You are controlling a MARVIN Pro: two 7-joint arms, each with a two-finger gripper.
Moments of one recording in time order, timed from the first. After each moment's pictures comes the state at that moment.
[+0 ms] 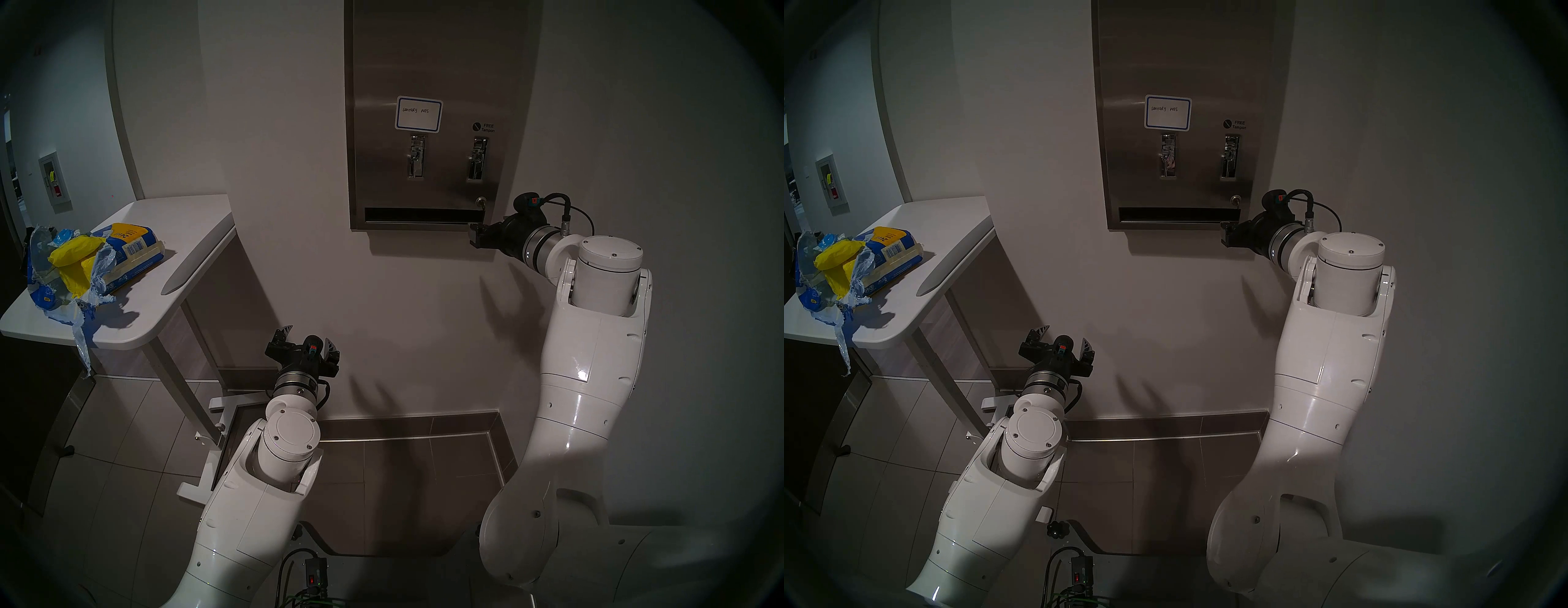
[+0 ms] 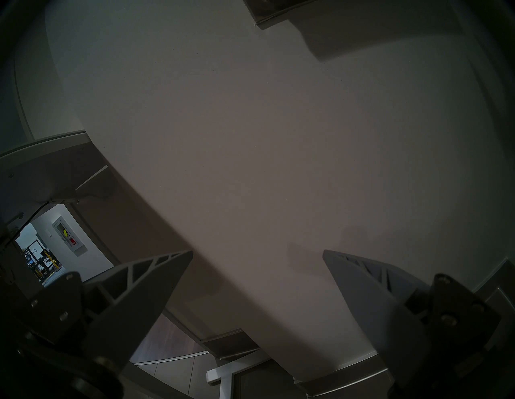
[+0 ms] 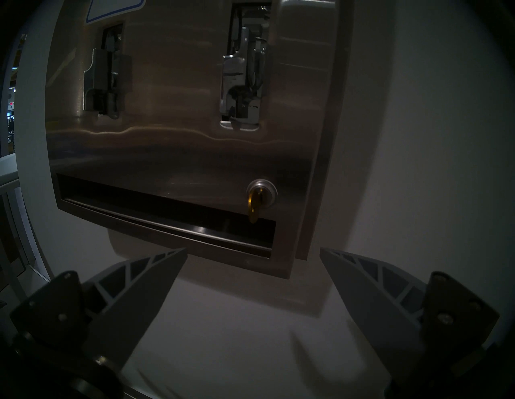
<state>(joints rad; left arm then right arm) 1.72 -1.44 -1.36 -1.72 0.32 0.27 0.23 -1.09 -1.80 1.90 -1.82 -0.64 0.62 0.84</state>
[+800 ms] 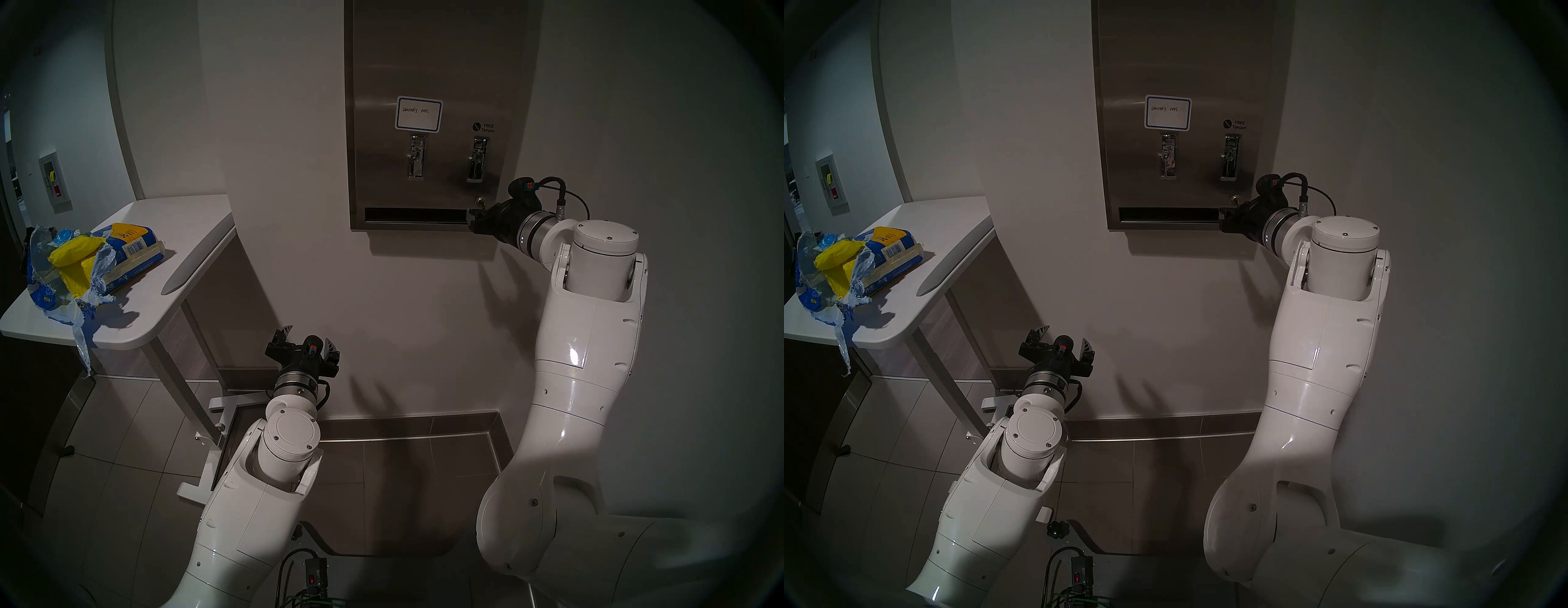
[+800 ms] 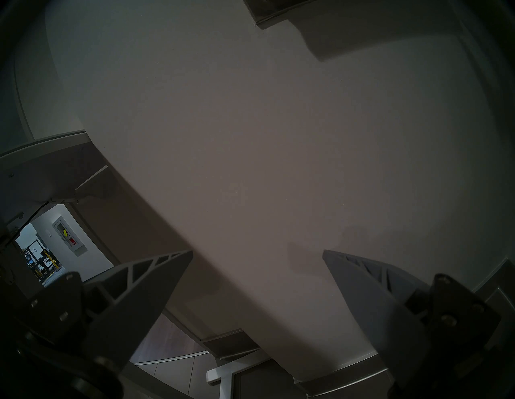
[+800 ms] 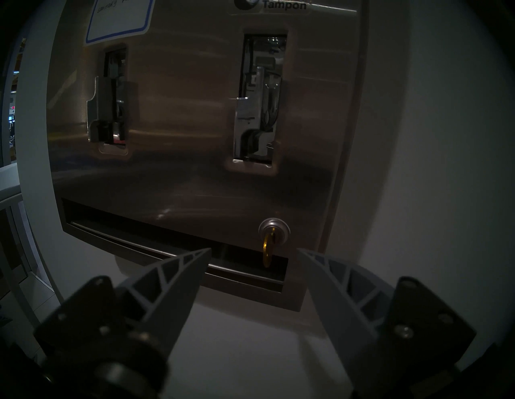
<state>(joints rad) 1.72 -1.44 -1.36 -1.72 0.32 0.27 0.23 -1.05 -1.81 1.88 -1.80 -0.64 0.64 0.83</state>
